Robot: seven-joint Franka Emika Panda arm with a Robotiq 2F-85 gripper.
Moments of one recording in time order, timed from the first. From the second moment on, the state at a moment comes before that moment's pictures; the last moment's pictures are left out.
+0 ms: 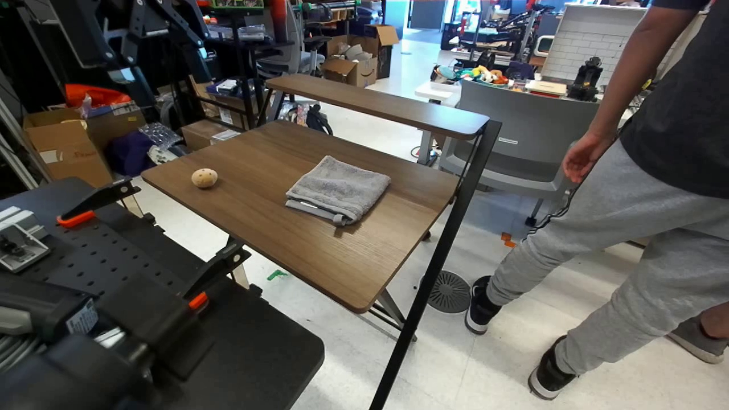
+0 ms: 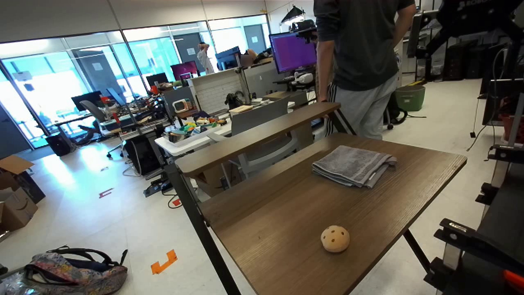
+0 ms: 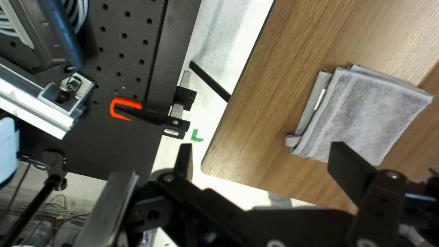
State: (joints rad) arm -0.09 -0.28 0.12 -2.75 -0.26 2.54 1.42
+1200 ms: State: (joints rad) arm 0.13 -0.24 -0.05 -2.74 0.22 2.50 0.50
